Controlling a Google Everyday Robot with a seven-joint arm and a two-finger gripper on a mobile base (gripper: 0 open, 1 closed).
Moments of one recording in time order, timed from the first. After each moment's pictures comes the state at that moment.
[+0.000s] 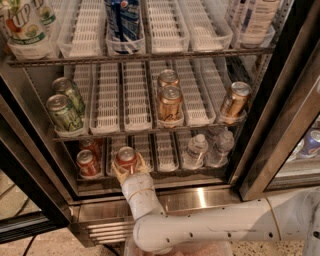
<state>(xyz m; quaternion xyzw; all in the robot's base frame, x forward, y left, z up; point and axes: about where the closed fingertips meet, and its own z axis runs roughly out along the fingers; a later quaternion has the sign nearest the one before) 0.575 0.091 0.648 -0.13 0.70 0.12 0.70</state>
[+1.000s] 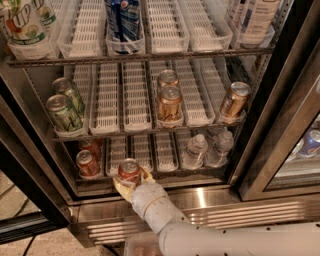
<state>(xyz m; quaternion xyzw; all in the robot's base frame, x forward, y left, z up) 0.514 0.079 0.664 -0.18 0.72 0.22 0.63</state>
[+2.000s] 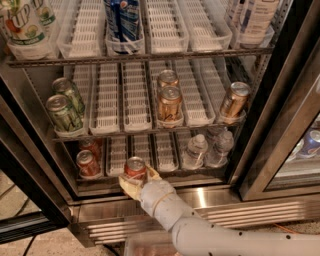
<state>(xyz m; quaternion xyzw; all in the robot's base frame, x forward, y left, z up) 0.510 0.064 0.671 -0.18 0.73 0.25 0.61</state>
